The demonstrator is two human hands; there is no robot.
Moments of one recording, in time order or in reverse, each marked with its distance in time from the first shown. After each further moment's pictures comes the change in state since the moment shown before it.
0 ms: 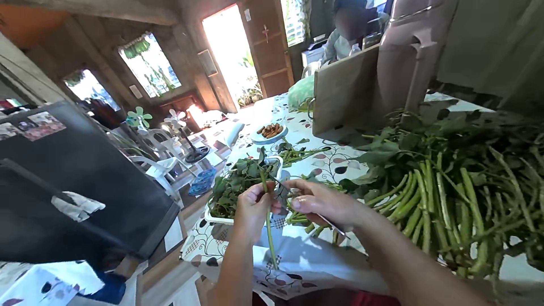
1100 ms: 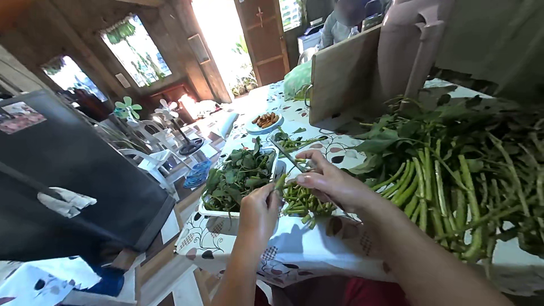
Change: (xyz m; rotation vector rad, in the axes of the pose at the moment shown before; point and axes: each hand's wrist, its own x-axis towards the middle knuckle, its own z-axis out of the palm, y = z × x) left_hand -0.019 -0.006 0.014 0.863 0.028 0.270; right_hand 0.002 0.011 -0.017 -0.088 0.298 -0.007
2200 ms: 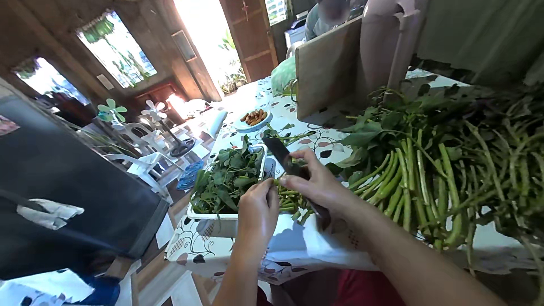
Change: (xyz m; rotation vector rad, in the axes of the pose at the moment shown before) left_hand 0.004 0.010 0.018 0.047 0.051 0.073; right_hand -0.002 0.016 0.009 -0.134 0.186 -0.024
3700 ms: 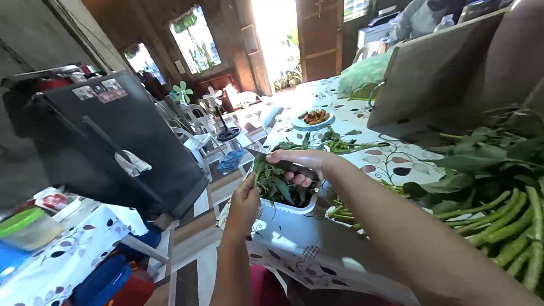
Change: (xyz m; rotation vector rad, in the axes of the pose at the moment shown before) left_hand -0.021 -0.092 -0.095 -0.518 0.108 -0.469; right_hand 0.110 -0.072 0.100 0.083 -0.739 0.429
